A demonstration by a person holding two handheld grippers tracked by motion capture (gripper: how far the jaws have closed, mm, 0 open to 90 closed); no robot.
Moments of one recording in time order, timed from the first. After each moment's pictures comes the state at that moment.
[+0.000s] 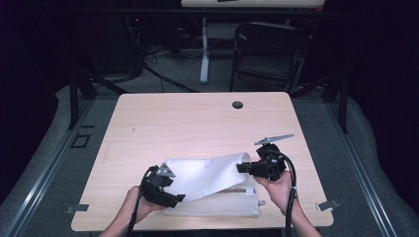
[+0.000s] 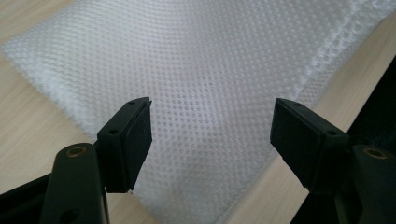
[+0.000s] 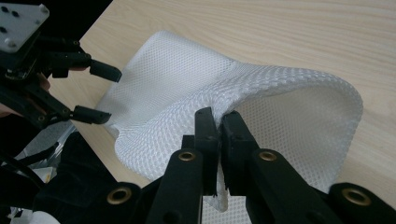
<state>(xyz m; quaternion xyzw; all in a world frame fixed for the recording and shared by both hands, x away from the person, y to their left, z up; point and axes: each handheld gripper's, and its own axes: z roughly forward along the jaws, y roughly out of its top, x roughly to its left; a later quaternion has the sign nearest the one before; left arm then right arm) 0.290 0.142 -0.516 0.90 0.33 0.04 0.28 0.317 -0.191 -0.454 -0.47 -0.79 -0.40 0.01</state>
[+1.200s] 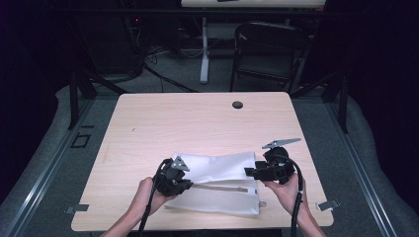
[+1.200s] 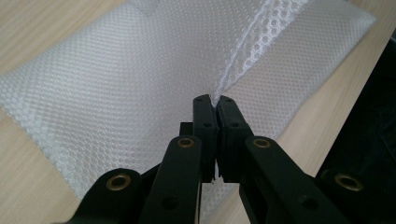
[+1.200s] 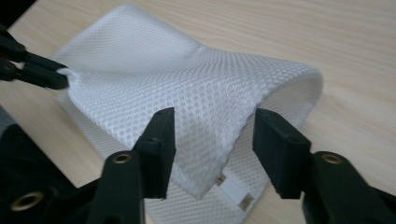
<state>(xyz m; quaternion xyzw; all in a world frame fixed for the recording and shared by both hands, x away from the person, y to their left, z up) 0.306 0.107 -0.490 0.91 0.30 0.04 0.28 0.308 -0.210 -0.457 -0.48 -0.80 -0.35 -0.07</state>
